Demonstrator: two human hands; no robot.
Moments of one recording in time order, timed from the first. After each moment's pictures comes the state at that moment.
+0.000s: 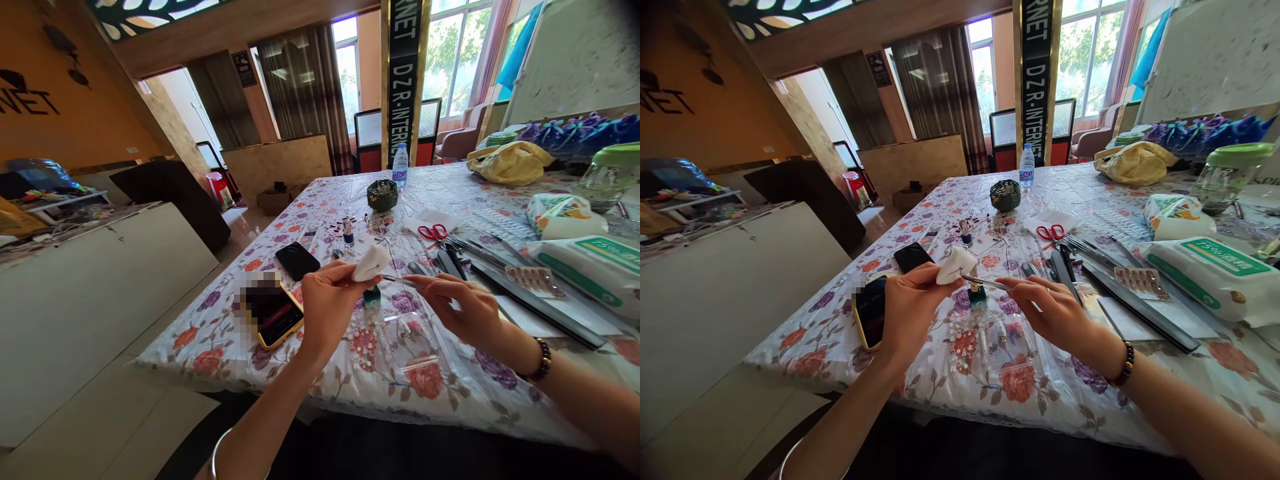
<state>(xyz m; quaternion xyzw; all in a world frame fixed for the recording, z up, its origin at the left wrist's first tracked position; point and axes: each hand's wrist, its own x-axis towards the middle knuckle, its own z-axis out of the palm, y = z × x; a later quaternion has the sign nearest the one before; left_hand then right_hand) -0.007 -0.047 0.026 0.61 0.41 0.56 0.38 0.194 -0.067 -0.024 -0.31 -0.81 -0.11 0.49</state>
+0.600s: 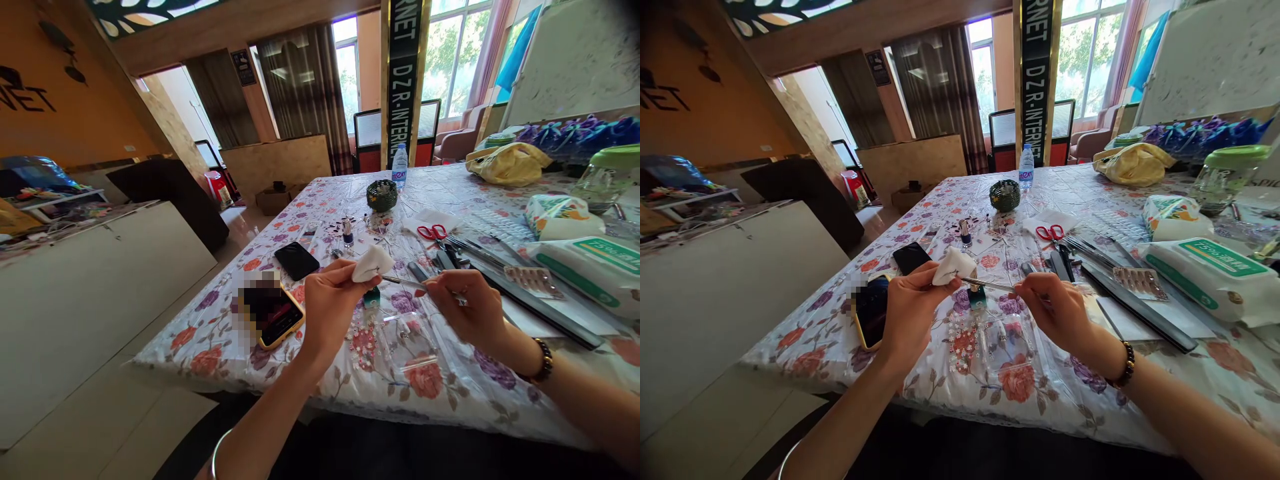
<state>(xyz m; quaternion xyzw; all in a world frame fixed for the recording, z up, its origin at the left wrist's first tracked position) -0.004 -0.048 0.021 0.56 0.35 0.60 0.46 0.194 -0.066 -0.037 -0.39 -0.72 -0.07 0.57</state>
